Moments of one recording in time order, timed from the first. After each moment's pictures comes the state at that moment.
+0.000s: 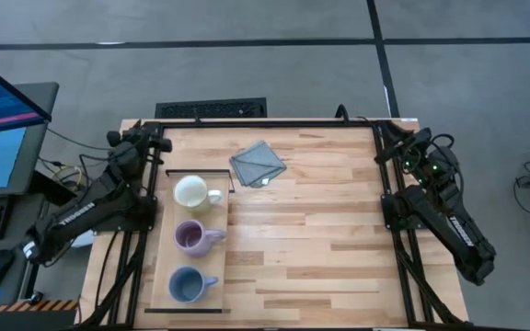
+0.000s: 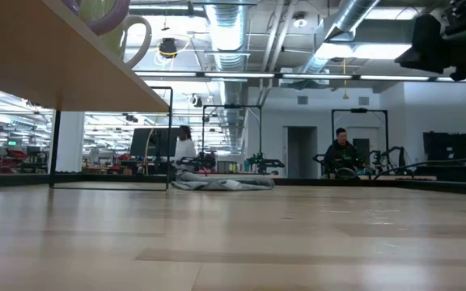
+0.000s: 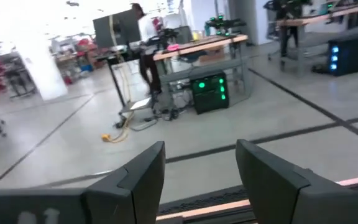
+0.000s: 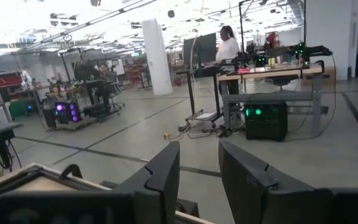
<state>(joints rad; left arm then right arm) 0.74 0.33 0.26 0.02 -0.81 0.14 -0.98 0.02 0.31 -0.19 0.00 0.10</state>
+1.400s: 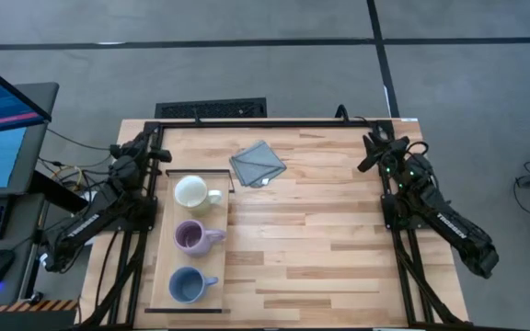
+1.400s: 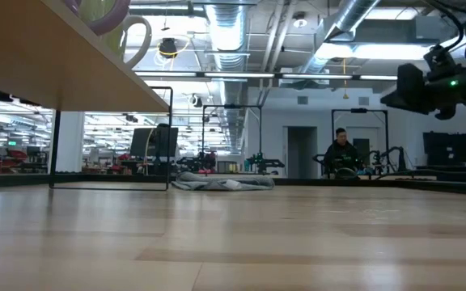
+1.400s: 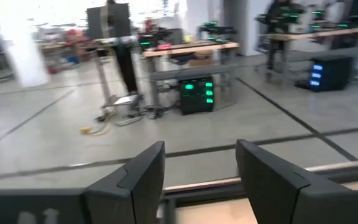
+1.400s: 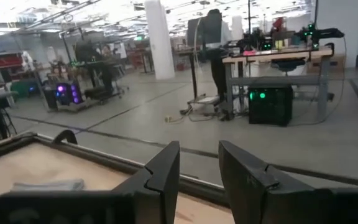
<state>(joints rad) 0.74 0.01 0.06 -0.09 -0.76 0.04 -0.85 0.00 0.01 0.03 0.12 0.08</state>
